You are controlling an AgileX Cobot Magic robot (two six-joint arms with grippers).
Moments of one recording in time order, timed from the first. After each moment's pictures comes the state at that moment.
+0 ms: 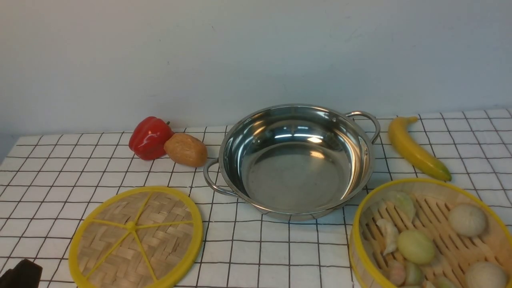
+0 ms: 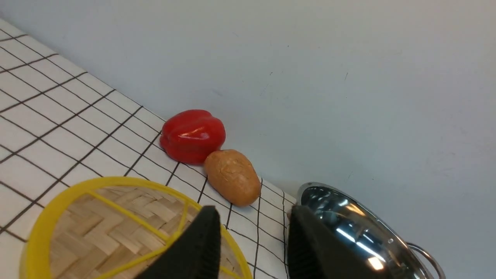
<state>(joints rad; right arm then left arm) -0.07 0.01 0.01 0.55 0.24 0.41 0.05 0.00 0.01 -0.56 0.16 -0.09</state>
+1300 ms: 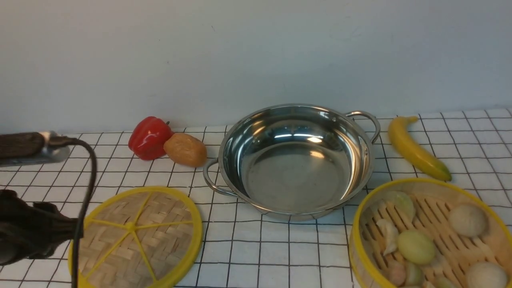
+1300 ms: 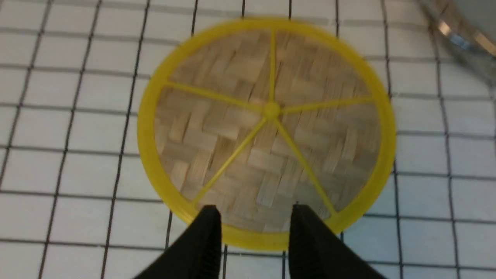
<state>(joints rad) -0.07 0.92 -0.79 0.12 1.13 0.17 0.05 1.04 -0.71 -0.11 0.79 0.08</state>
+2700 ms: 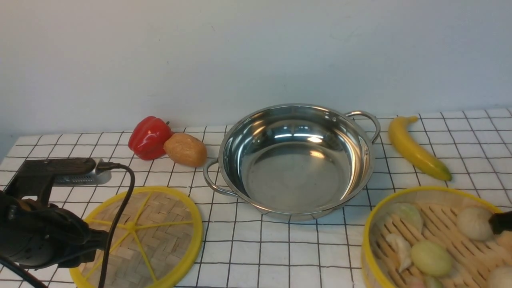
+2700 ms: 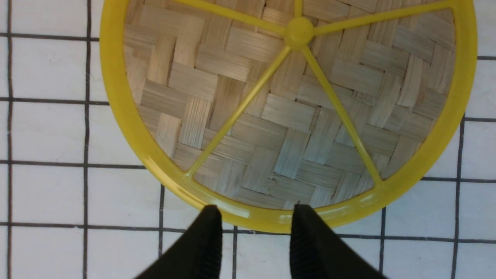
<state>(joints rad) -0.07 1.57 -0.89 0.02 0.99 0.13 0.05 1.28 -0.72 -0.10 0.75 0.11</state>
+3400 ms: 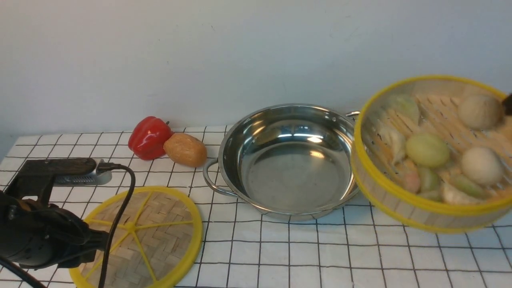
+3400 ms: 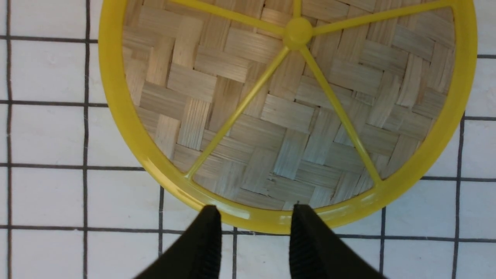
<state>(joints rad) -0.06 1.56 -1.41 0.14 1.24 0.08 0.05 1.28 -0.72 -0.10 0.75 0.12</state>
